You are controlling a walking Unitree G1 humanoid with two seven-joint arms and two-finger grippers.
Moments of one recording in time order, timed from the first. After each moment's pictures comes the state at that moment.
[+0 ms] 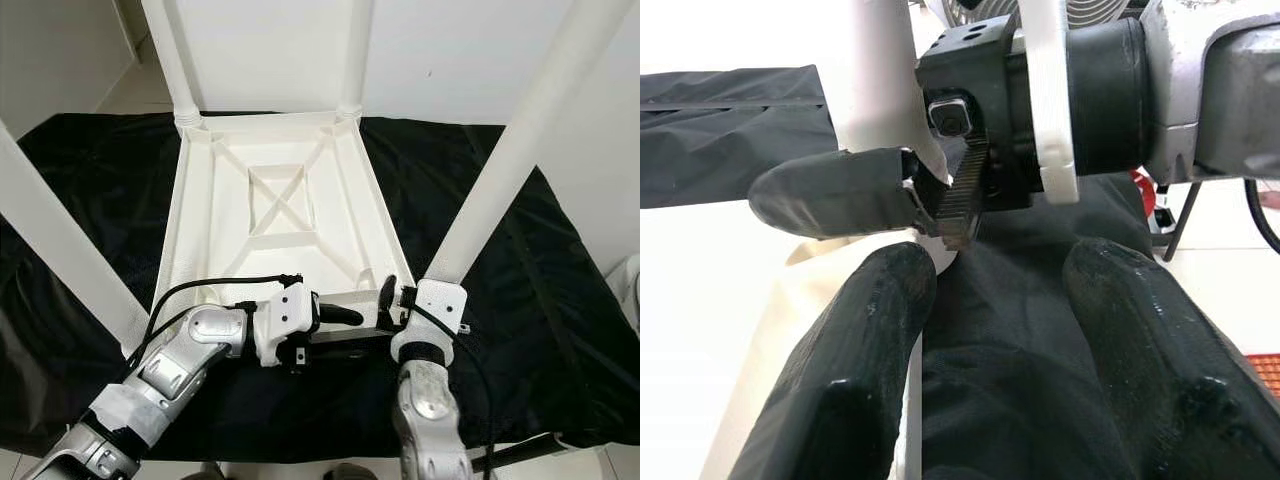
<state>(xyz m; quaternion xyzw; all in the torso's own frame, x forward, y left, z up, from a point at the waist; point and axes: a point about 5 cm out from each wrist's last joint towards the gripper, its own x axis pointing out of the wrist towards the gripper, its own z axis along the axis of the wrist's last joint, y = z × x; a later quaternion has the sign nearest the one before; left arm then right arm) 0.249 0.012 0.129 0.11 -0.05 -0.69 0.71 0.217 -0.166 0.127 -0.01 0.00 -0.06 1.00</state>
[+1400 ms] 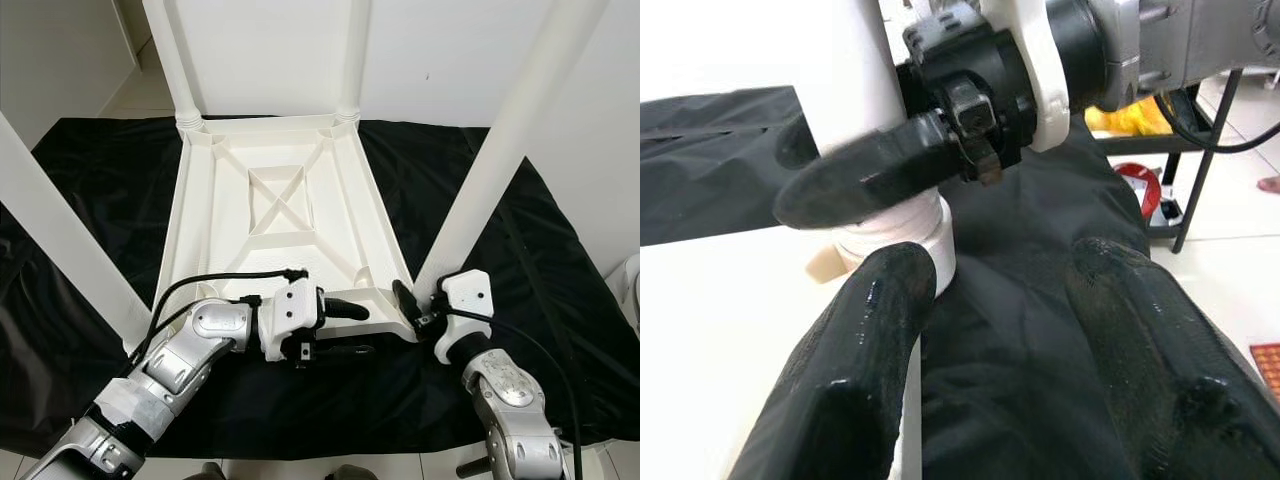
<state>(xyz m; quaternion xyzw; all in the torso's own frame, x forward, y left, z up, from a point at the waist) 0.252 0.008 0.133 0.12 -0.06 -0.69 0.71 0.231 -0.207 0.131 -0.09 0.02 0.14 0.99</state>
